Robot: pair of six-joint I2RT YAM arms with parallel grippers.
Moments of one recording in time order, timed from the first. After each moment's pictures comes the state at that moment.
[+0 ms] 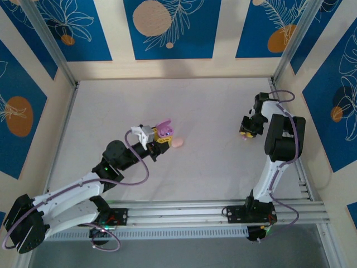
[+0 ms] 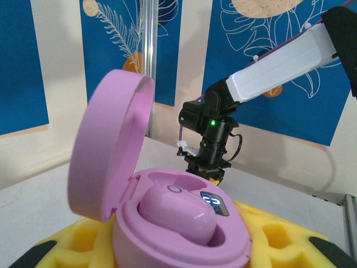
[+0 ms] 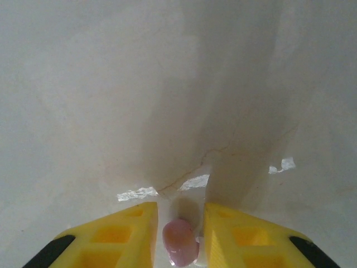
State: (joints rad) left arm -0.80 0.94 0.49 0.56 0.16 -0.10; right arm -0.17 1.99 1.39 -0.91 -0.16 0.20
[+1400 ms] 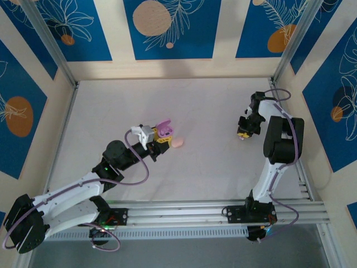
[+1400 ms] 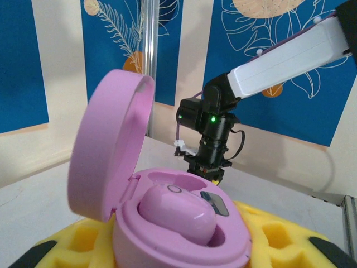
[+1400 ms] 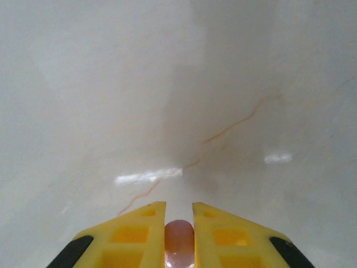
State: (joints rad) left arm -0.80 0.94 0.49 0.55 0.16 -0.11; right arm -0.11 1.93 1.38 -0.98 -0.19 0.19
